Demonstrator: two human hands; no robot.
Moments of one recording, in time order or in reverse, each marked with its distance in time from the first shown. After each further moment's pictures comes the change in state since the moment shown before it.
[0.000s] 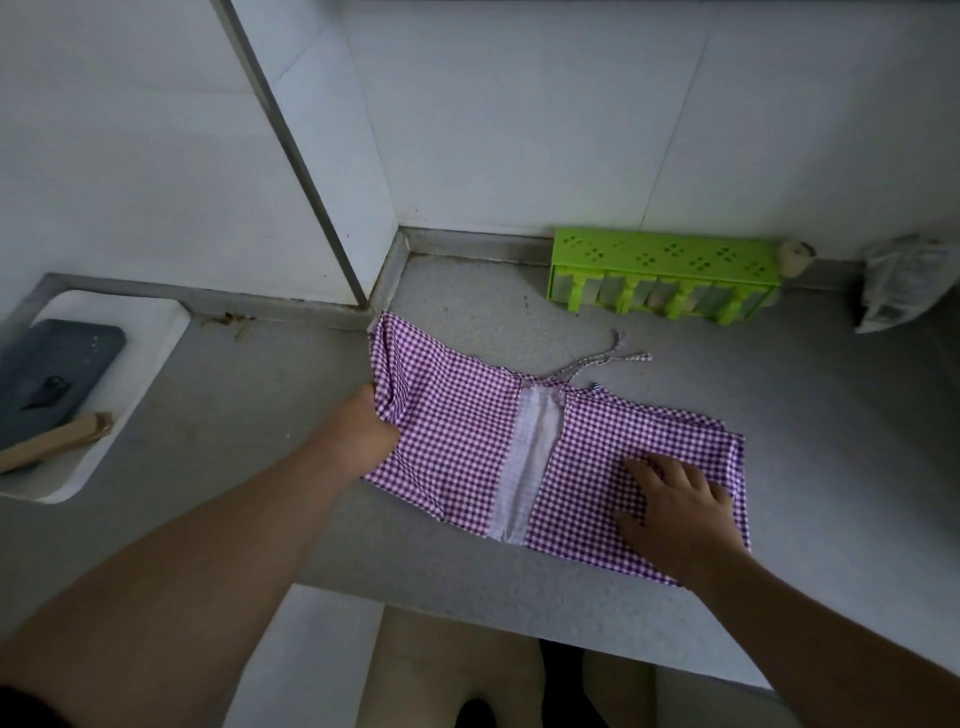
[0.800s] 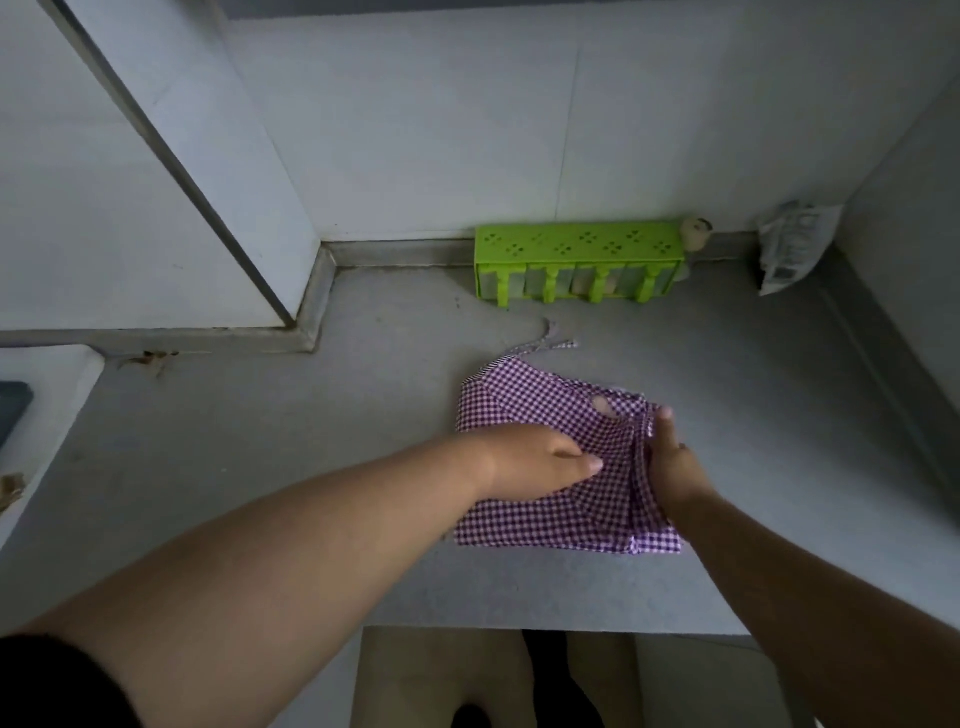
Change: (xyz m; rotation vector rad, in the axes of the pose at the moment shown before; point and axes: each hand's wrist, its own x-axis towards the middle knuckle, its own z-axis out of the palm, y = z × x) left_hand -0.066 0.181 0.105 0.411 -0.607 0.539; right_hand -0.014 0.025 -0.041 1.184 -0.008 0.595
